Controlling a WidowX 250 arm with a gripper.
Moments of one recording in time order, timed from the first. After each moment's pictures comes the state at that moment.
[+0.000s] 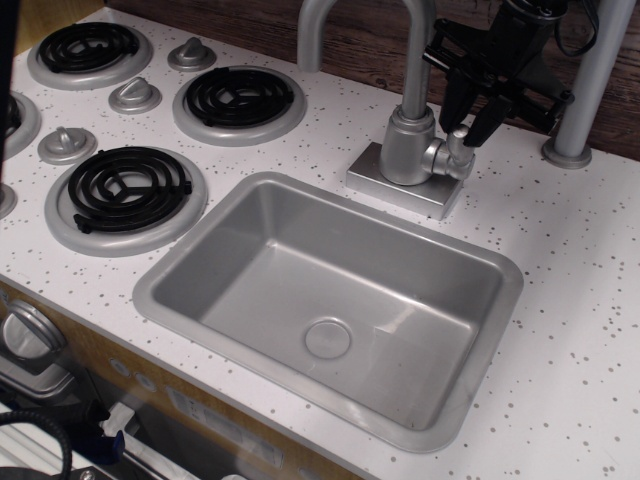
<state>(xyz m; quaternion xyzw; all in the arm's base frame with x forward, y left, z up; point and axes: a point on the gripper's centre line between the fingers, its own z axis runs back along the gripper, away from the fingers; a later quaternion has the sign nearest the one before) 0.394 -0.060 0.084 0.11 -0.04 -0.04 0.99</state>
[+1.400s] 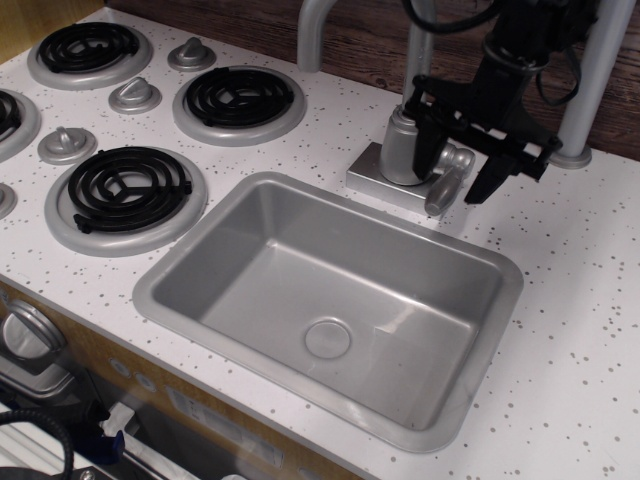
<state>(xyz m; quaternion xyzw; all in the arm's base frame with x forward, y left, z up) 0.363 -0.064 0.073 0.10 -0.02 0.02 0.99</state>
